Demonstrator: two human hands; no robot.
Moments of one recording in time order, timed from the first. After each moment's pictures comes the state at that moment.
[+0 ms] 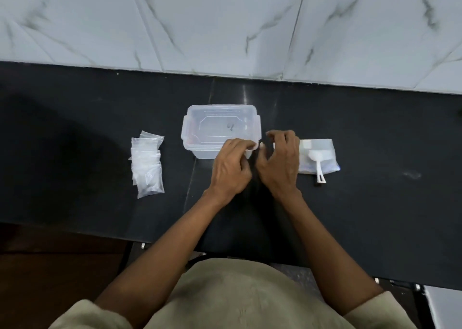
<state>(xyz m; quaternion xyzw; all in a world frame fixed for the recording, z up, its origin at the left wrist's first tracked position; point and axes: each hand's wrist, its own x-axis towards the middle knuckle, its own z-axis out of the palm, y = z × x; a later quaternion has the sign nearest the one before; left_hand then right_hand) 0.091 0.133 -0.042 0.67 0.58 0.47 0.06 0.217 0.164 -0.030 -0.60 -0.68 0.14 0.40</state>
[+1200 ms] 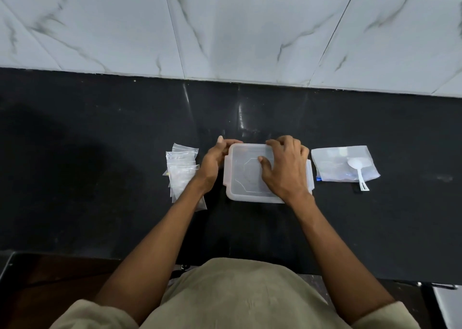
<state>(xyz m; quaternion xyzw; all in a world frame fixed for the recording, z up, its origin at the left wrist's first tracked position) -0.073 0.154 -0.040 0.36 0.53 0.46 0.61 0.119 0.166 -0.029 -0.62 -0.76 0.06 0.19</state>
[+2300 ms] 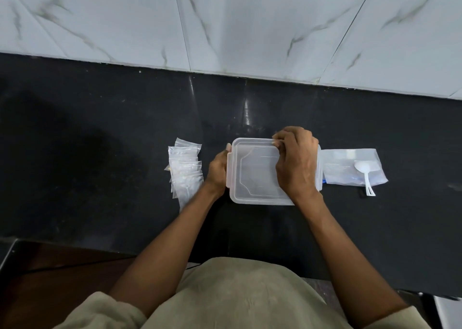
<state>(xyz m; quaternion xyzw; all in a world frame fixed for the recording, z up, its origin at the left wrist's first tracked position) -0.051 0.148 -0.064 0.44 0.64 0.40 0.49 0.120 0.176 -0.014 -0.56 -0.74 0.01 0.37</state>
